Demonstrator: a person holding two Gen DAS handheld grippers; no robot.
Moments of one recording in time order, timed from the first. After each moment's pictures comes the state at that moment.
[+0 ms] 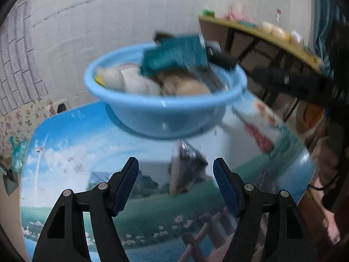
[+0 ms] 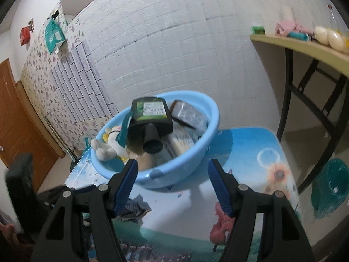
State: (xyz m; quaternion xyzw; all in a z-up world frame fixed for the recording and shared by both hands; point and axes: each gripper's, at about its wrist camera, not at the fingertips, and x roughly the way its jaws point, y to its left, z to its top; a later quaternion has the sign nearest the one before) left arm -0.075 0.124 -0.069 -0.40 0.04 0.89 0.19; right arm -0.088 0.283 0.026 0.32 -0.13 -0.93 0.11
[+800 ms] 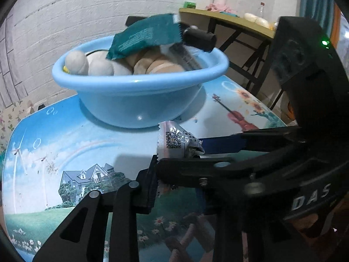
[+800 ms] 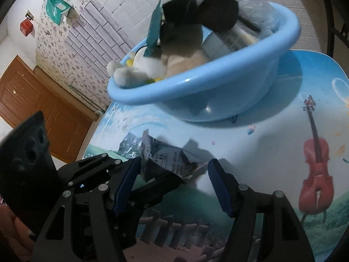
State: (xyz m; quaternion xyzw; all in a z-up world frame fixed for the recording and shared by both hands) left arm -0.074 0.133 -0.083 -0.40 0.04 0.88 0.25; right arm -0.111 0.212 -0.054 0.47 -0.17 -0.83 0.24
